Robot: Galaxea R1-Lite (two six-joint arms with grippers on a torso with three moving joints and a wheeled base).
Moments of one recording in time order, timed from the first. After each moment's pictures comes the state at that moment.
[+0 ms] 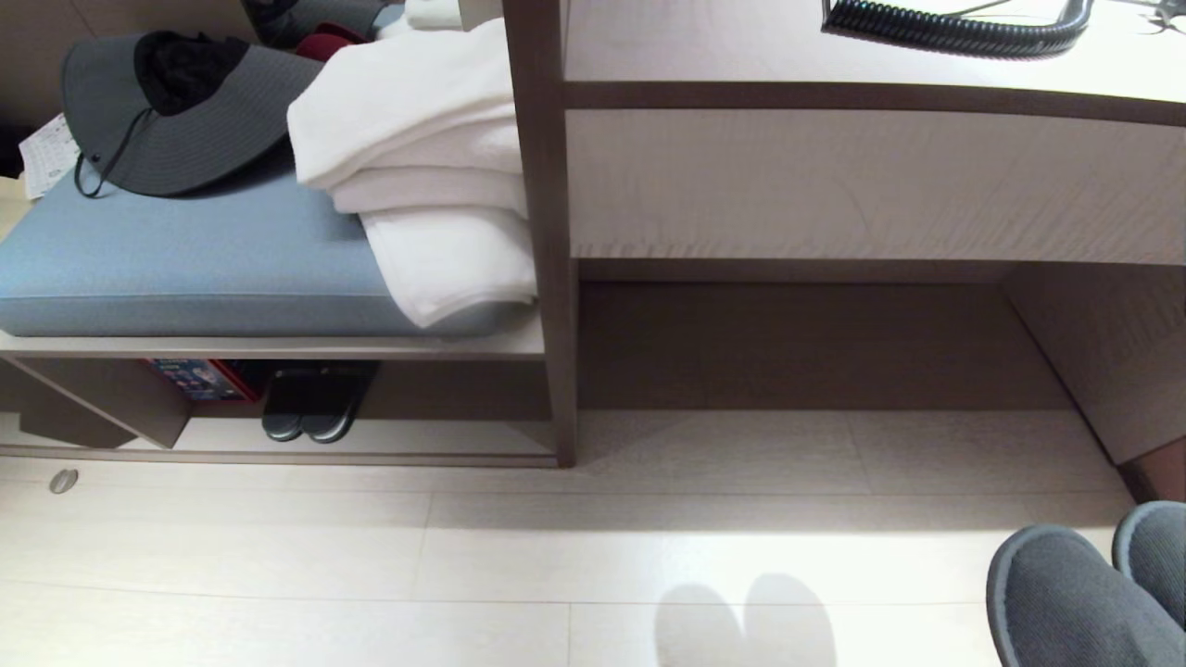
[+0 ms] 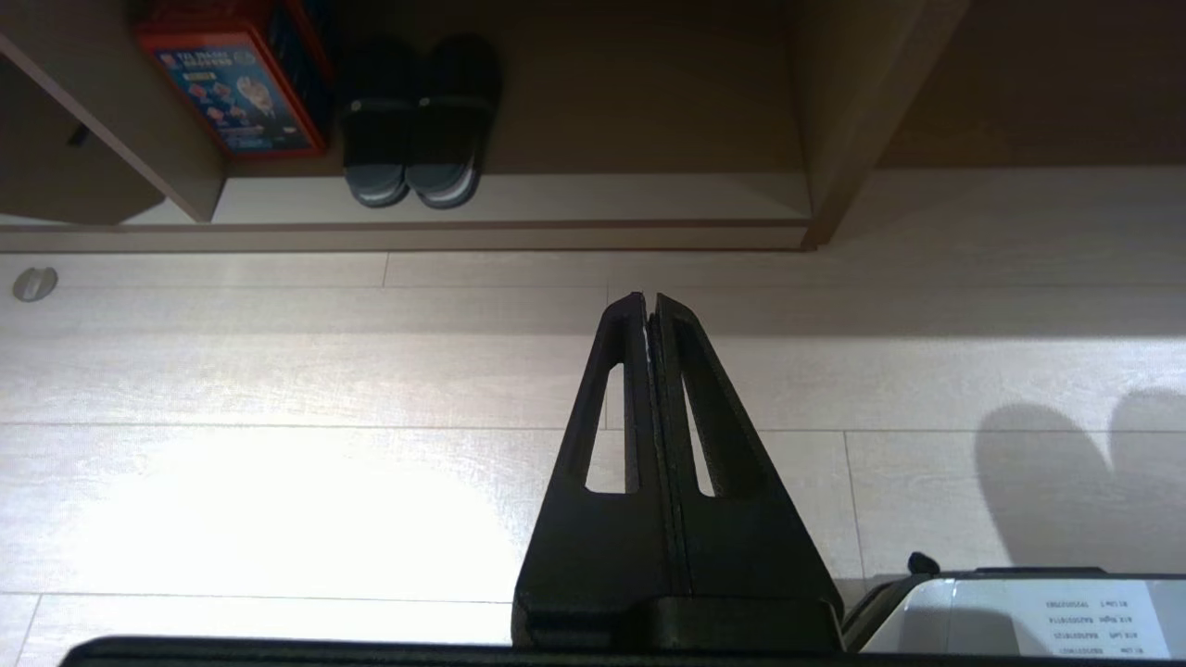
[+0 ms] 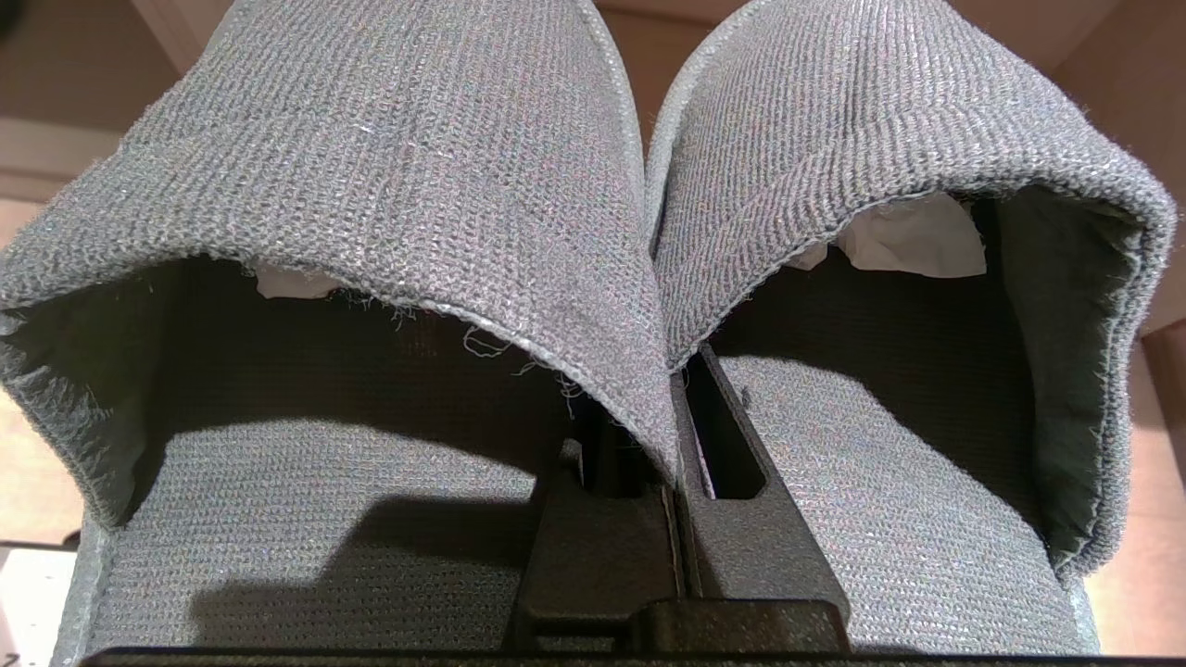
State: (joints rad) left arm 0.00 0.00 0.00 0.00 0.00 0.00; right arm 0.01 0.00 0.00 -0.01 0.00 -0.07
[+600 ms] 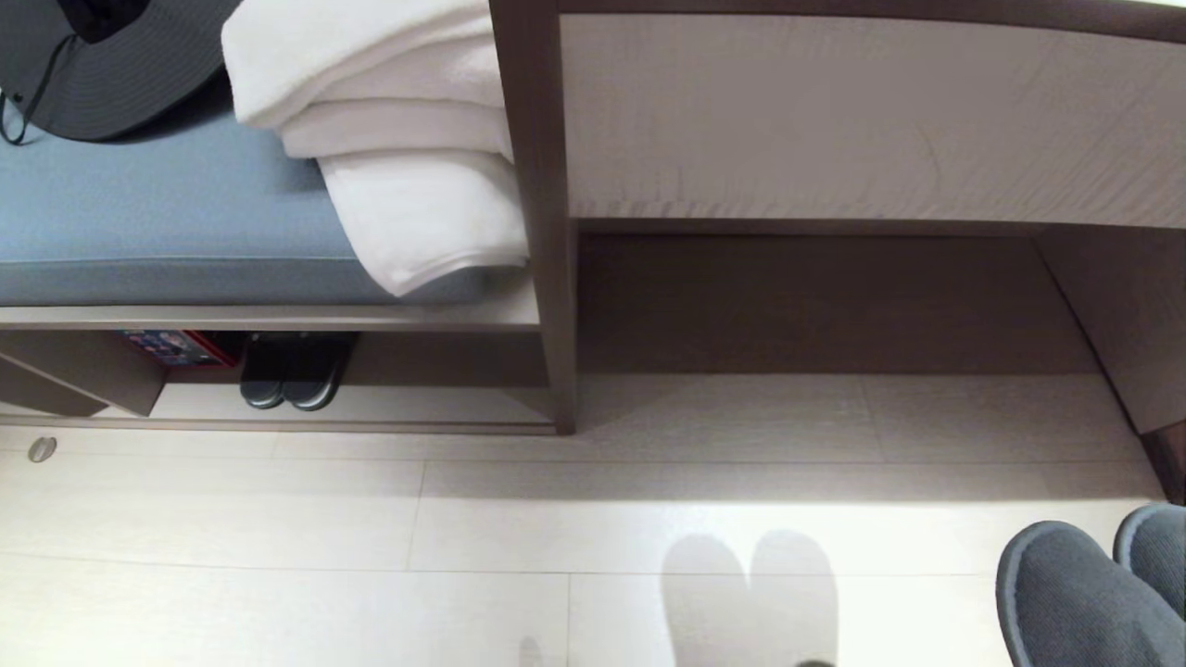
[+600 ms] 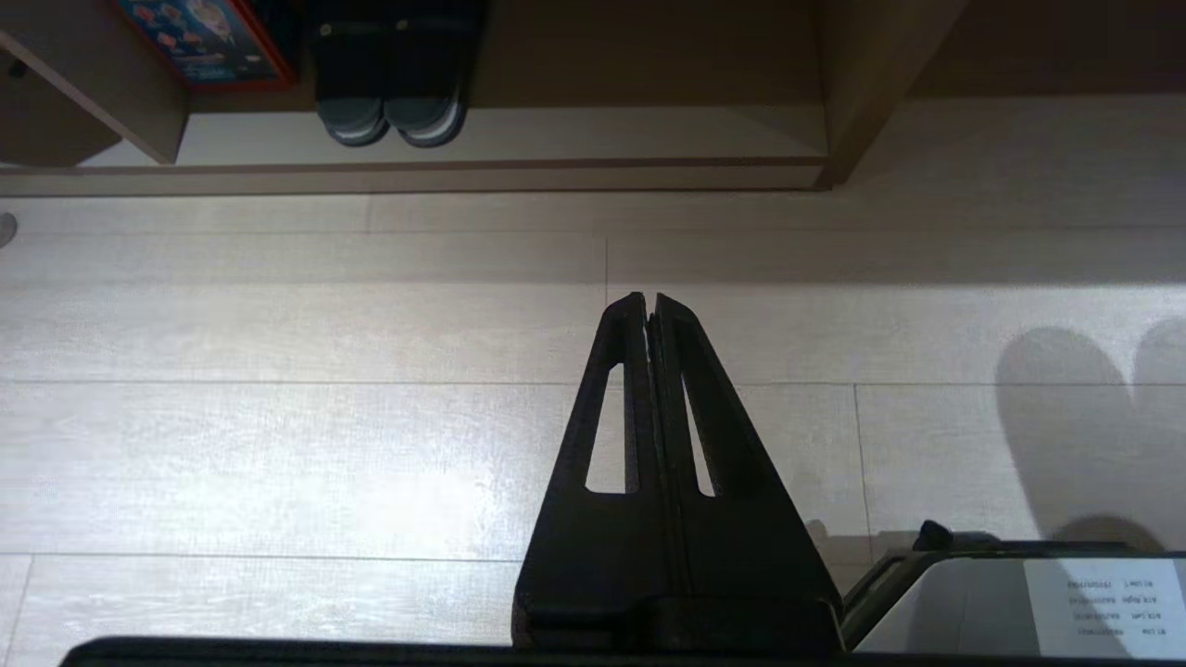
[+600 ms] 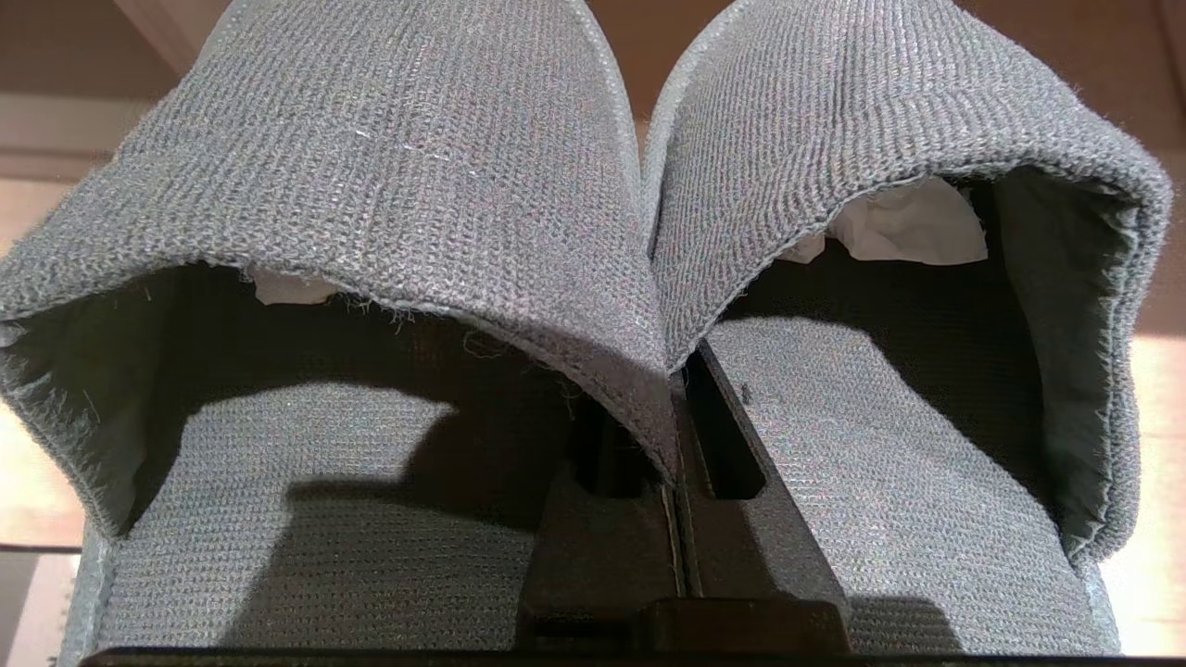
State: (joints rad) left arm 0.00 0.00 0.00 0.00 0.00 0.00; right arm 0.01 0.00 0.00 0.00 0.00 0.01
